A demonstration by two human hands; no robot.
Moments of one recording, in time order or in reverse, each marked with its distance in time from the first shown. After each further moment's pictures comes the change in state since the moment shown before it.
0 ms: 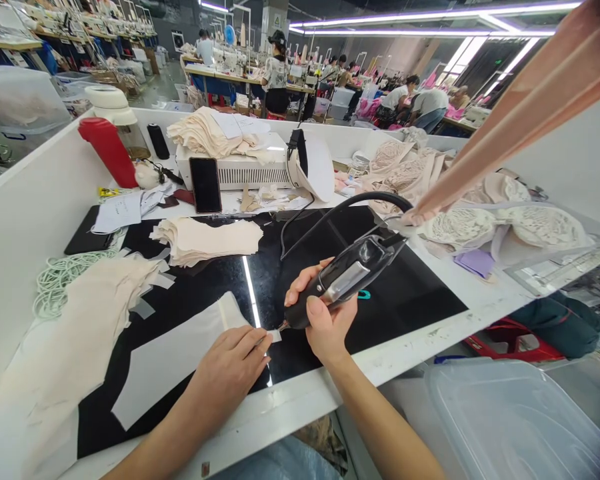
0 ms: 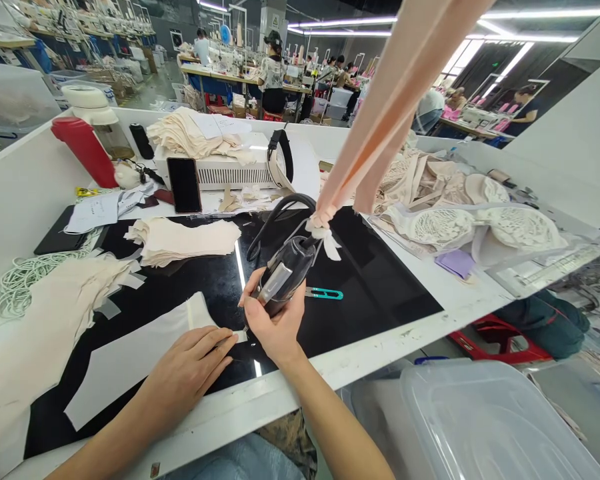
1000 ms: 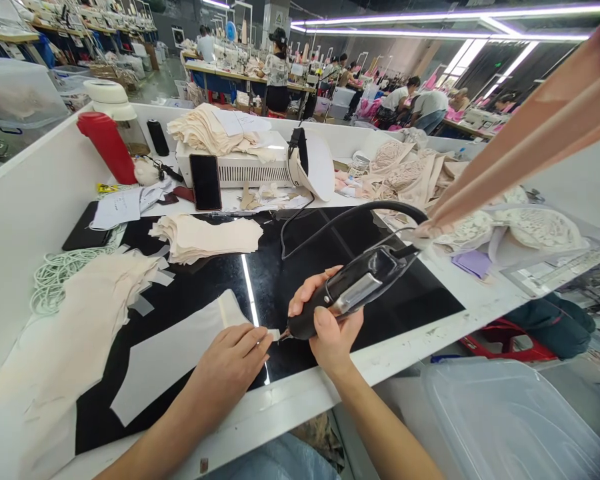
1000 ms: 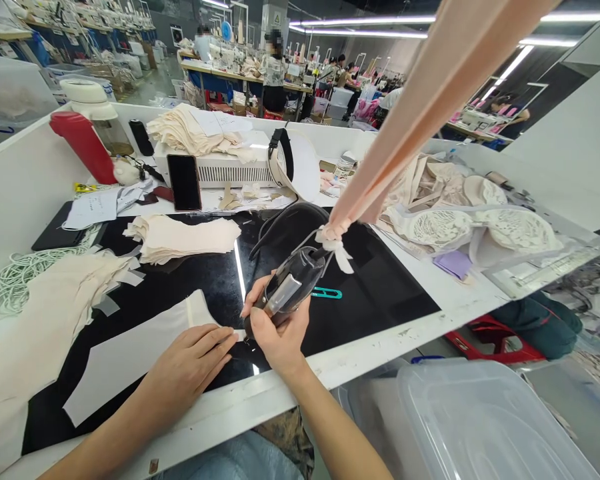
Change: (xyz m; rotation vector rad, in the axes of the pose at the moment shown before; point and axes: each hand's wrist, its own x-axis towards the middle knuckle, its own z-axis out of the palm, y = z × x) left_hand -0.003 -0.002 0.005 -0.059 -0.019 0.008; right_hand -0.014 -0.010 -0.006 -0.005 0.008 0.047
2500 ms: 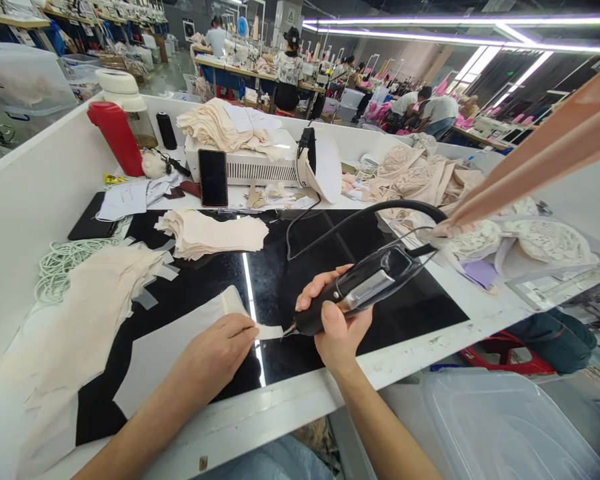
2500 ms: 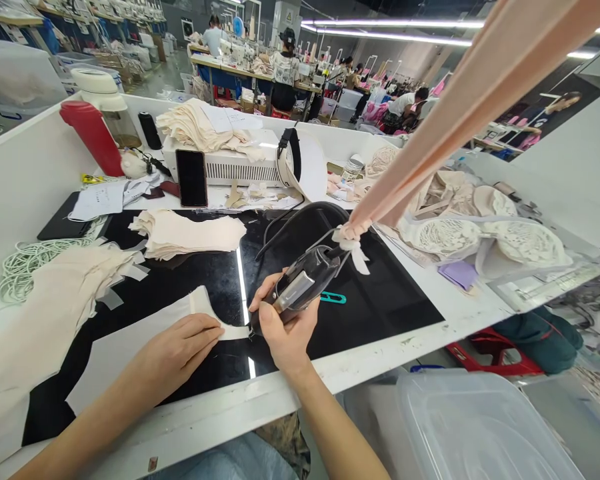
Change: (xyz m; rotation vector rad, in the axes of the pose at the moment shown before) left_hand 0.000 -0.020 -0.018 -0.195 0.028 -0.119; right_hand 0.007 -0.002 -0.001 0.067 0.019 -0.011
